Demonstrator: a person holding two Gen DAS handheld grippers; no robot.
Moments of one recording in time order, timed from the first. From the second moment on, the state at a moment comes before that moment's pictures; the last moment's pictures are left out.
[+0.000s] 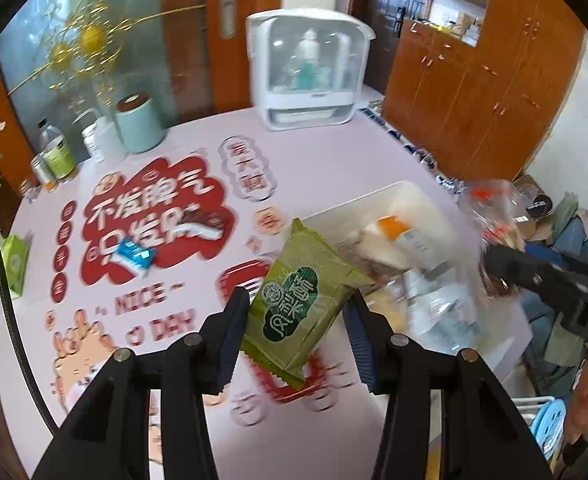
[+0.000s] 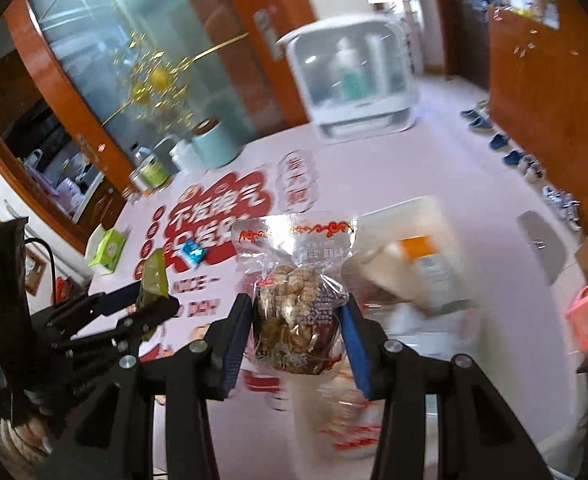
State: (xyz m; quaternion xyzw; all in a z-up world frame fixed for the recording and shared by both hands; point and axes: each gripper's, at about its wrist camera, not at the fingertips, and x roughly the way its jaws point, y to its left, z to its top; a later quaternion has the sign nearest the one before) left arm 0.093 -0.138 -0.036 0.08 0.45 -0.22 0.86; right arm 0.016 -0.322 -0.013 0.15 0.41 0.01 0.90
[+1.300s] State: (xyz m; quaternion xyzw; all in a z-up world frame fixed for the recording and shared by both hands) left arm 0.096 -0.257 -0.039 0.08 0.44 -0.20 0.87; right arm -0.011 -0.383 -0.036 0.10 0.44 0.01 0.89
